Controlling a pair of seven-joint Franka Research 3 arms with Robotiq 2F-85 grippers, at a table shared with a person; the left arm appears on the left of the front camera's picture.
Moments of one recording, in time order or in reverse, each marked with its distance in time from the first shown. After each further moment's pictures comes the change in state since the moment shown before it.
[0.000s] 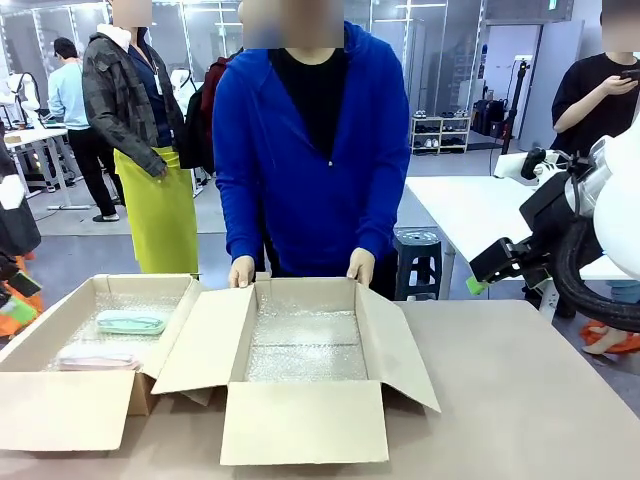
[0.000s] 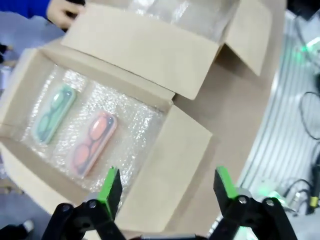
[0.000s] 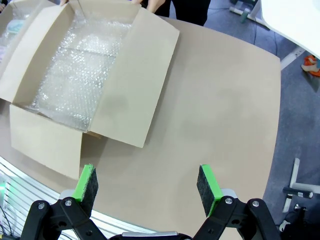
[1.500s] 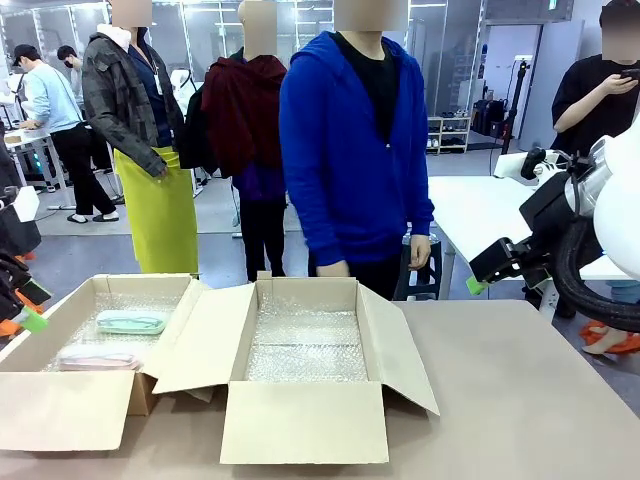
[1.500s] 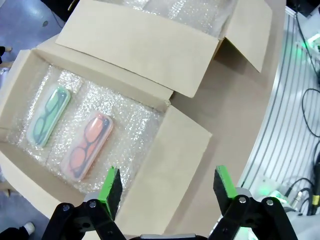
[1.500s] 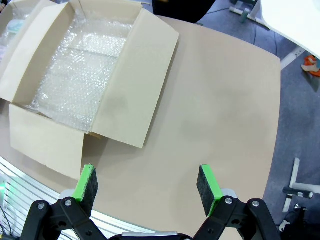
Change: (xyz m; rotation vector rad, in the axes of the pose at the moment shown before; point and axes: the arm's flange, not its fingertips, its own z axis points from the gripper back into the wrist) left arm -0.001 -0.002 -0.011 -0.013 0.005 -0.017; right arm 0.000 0.000 0.000 0.000 0.000 0.000
